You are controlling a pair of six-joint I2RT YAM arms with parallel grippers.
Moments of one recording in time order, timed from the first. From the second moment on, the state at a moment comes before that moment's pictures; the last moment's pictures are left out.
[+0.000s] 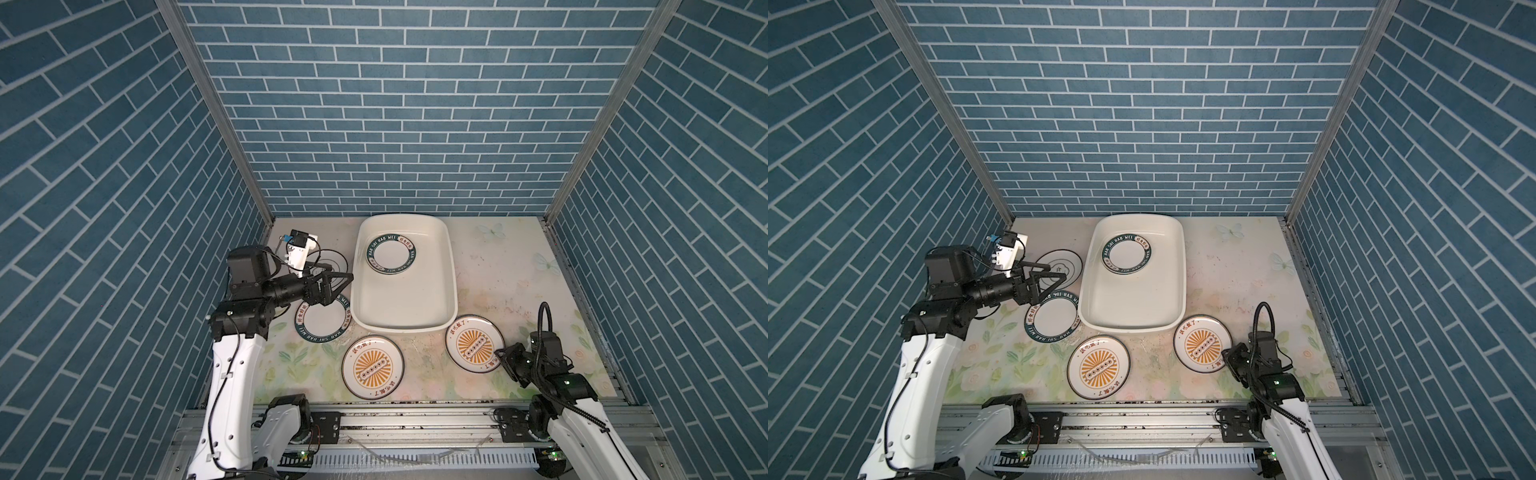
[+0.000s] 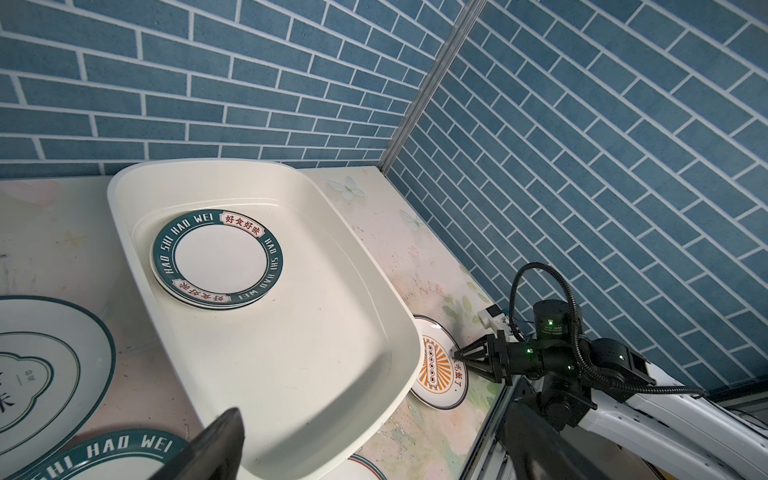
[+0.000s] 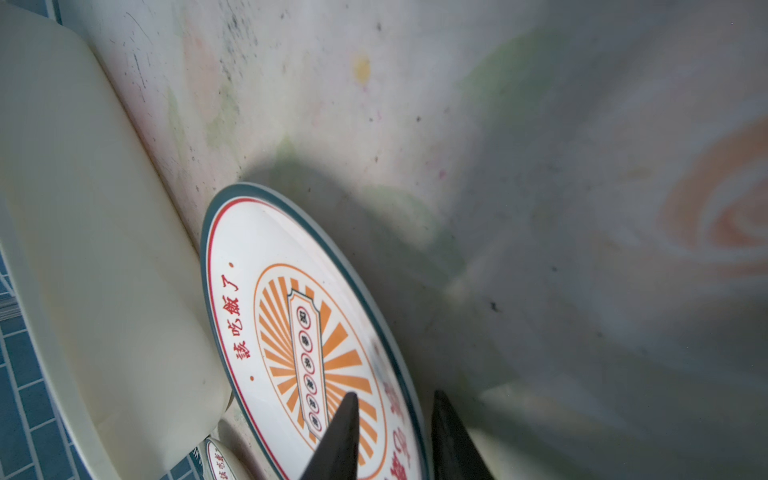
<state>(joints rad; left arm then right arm) 0.11 0.94 1.10 -0.71 0.99 -0.04 0.18 0.45 0.16 -0.61 -0.27 1.10</state>
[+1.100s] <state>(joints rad) 0.11 0.94 1.10 -0.71 0.99 -0.05 0.14 0.60 0.09 -0.33 -0.32 1.10</state>
